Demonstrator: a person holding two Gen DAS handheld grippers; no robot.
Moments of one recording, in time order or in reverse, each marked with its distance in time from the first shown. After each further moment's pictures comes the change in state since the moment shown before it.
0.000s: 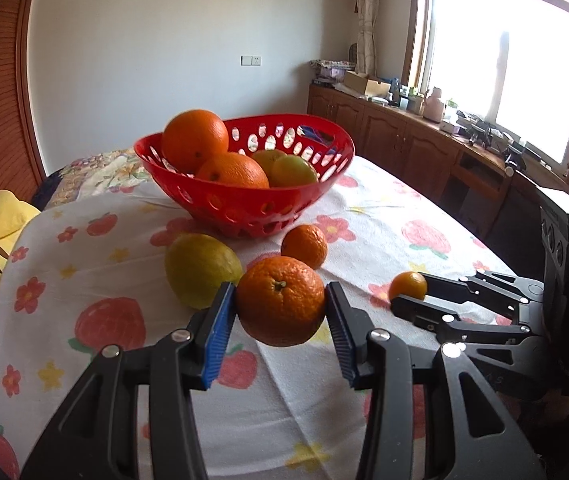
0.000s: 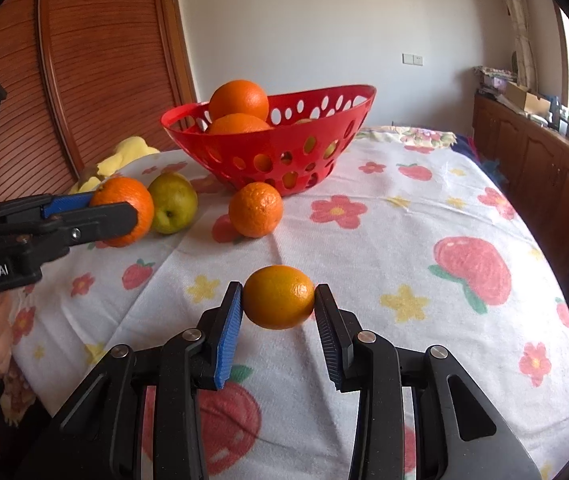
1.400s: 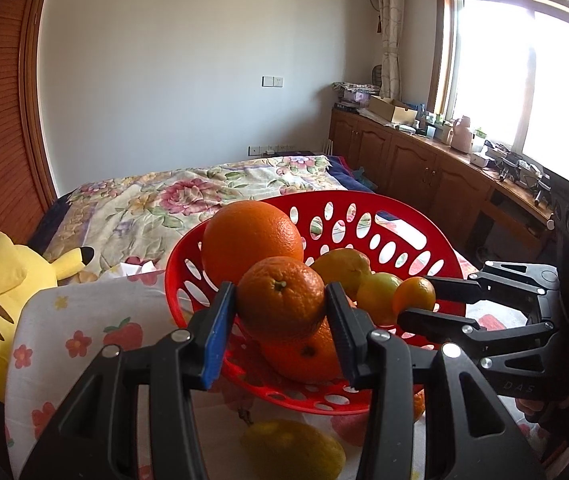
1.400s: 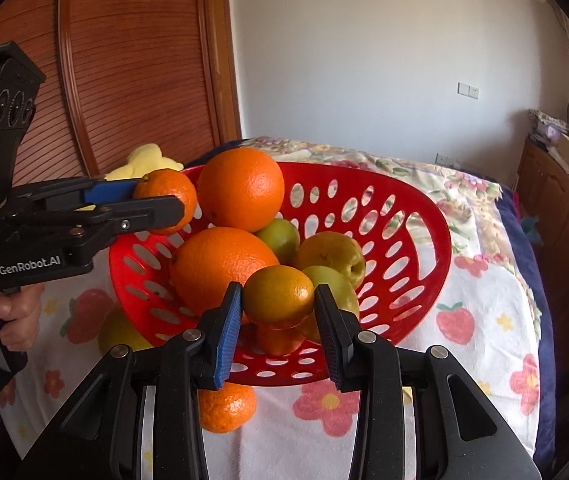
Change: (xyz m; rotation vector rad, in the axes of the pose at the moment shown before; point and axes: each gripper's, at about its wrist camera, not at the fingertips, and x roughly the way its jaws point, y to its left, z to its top) left arm 0.076 0.069 0.100 -0.023 -0.064 0.043; right arm 0.077 -0.014 0.129 -0.173 0.009 0.119
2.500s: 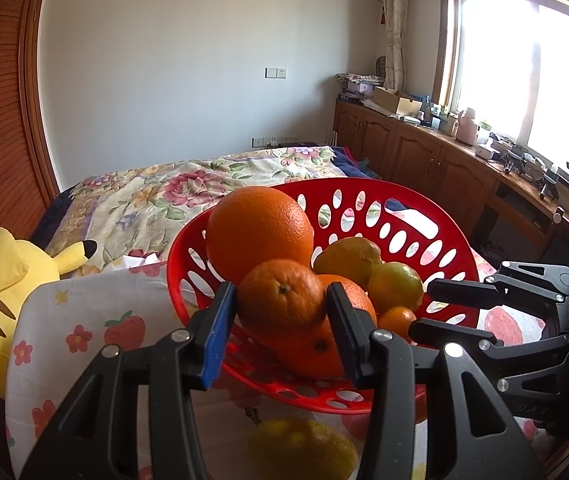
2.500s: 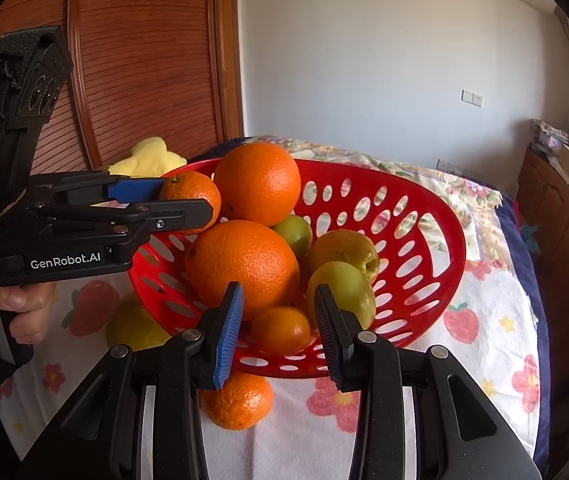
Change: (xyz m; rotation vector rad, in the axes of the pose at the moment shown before) left arm 0.009 0.003 -0.003 0.001 0.023 0.021; right arm 0.002 0.015 -0.004 -0.033 0.003 -0.012
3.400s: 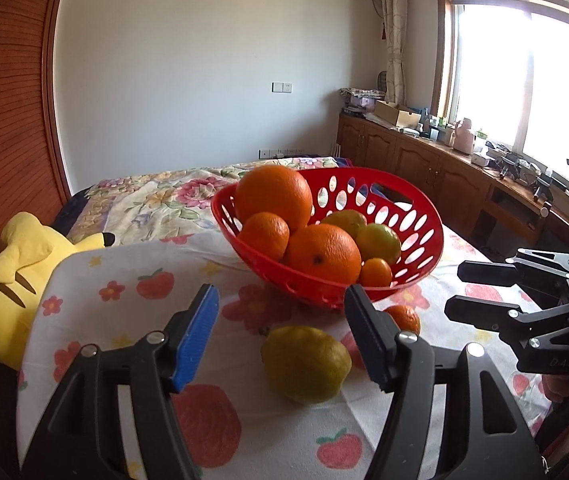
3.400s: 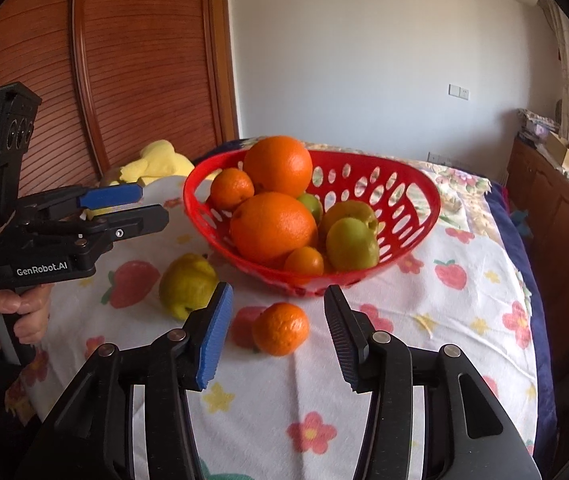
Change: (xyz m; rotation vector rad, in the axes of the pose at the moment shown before) left arm -0.066 0.005 -0.051 -0.010 -0.049 0.013; right arm -0.050 0.029 -0.030 0.045 -0.001 -0.023
